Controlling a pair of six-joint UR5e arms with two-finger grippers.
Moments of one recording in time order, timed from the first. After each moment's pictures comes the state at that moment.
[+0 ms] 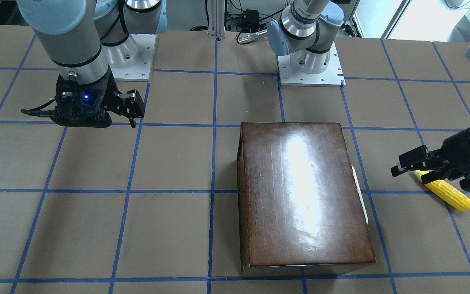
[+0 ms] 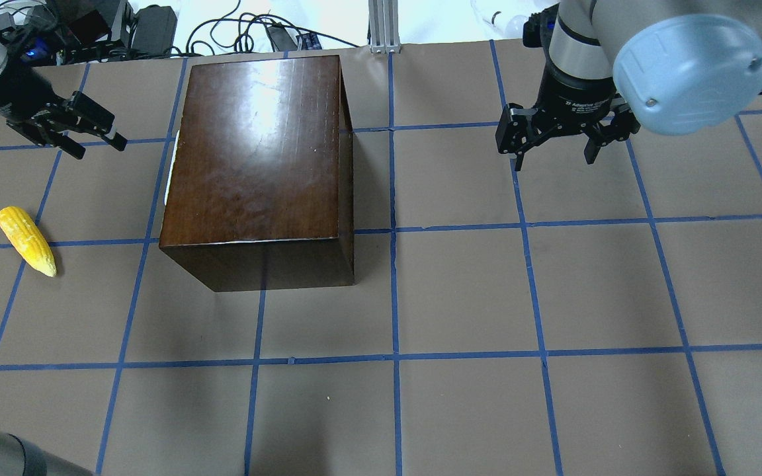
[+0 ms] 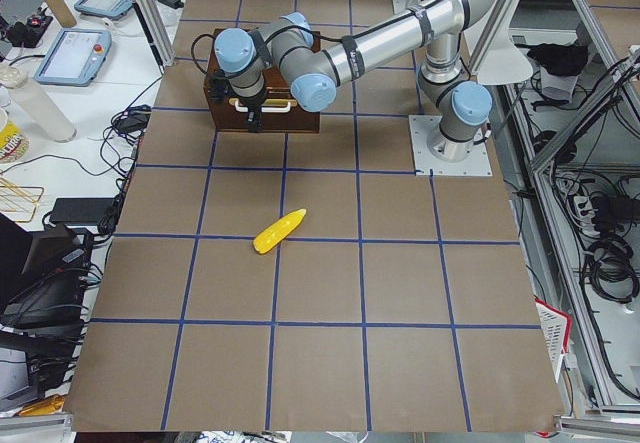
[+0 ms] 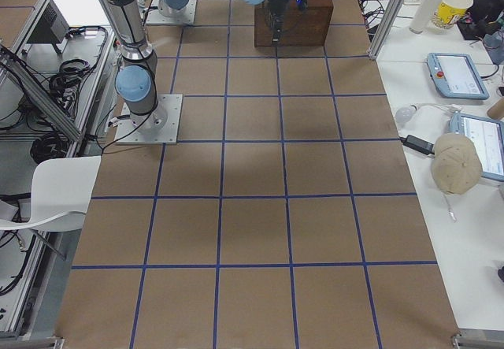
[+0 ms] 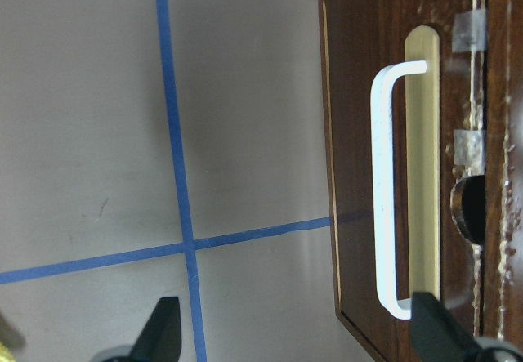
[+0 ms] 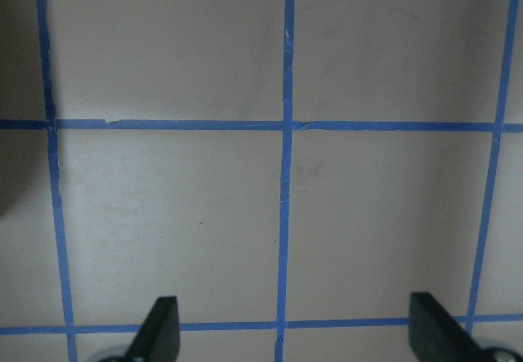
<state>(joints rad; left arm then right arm) -1.14 -1.91 -1.45 -1.53 1.32 0.58 1.65 -1.48 1.58 -1.63 -1.63 0.06</state>
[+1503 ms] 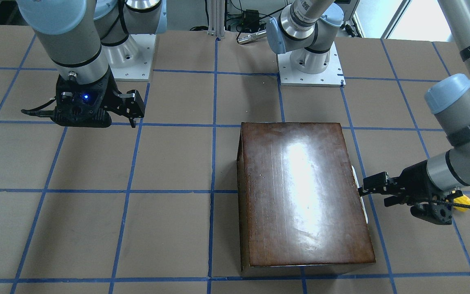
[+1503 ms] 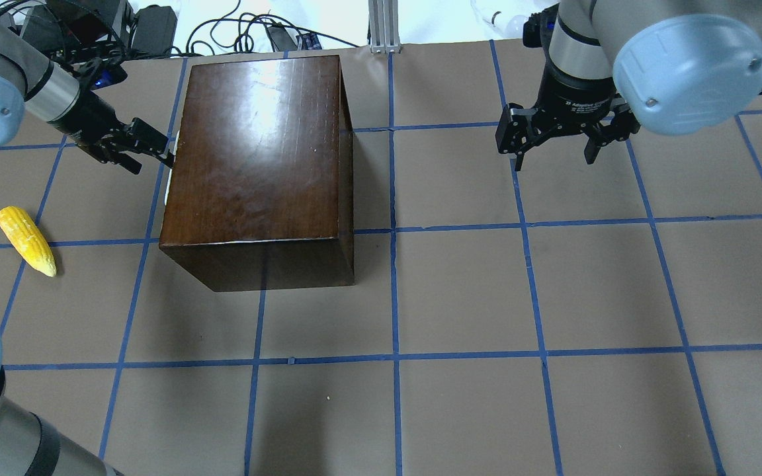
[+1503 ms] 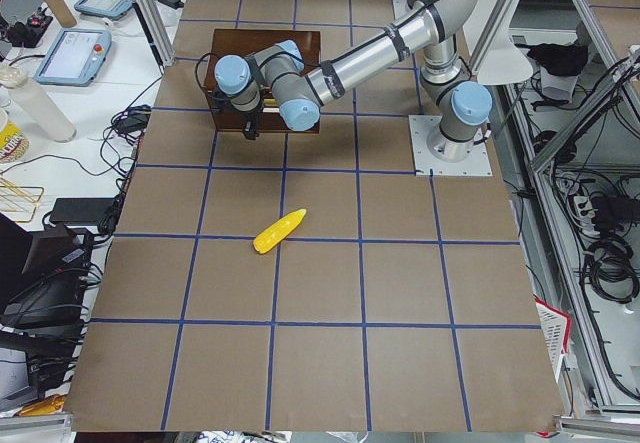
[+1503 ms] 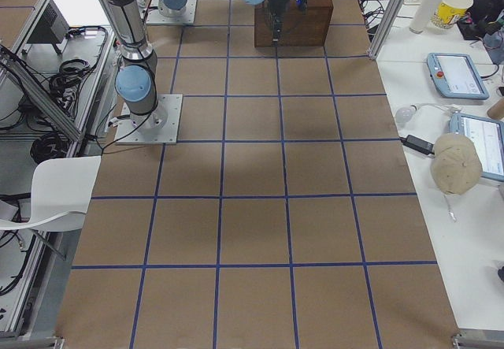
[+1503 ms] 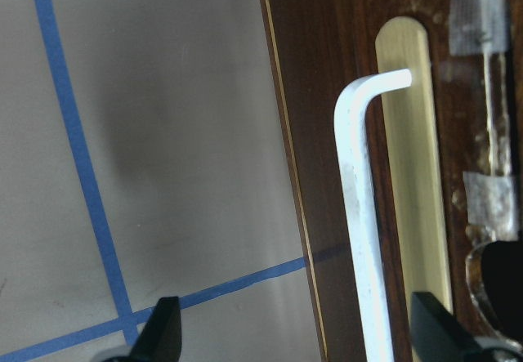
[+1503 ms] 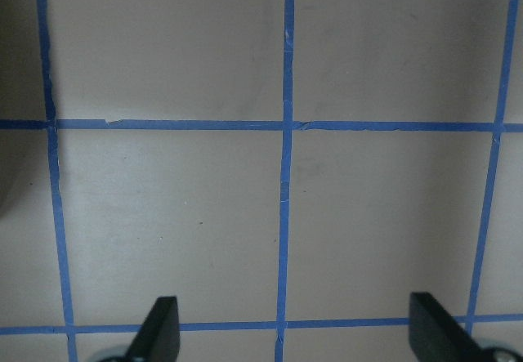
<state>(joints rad) -1.18 -1.99 -1.54 -1.37 1.26 0.58 1.65 -1.48 1.58 -1.63 -1.63 0.06</state>
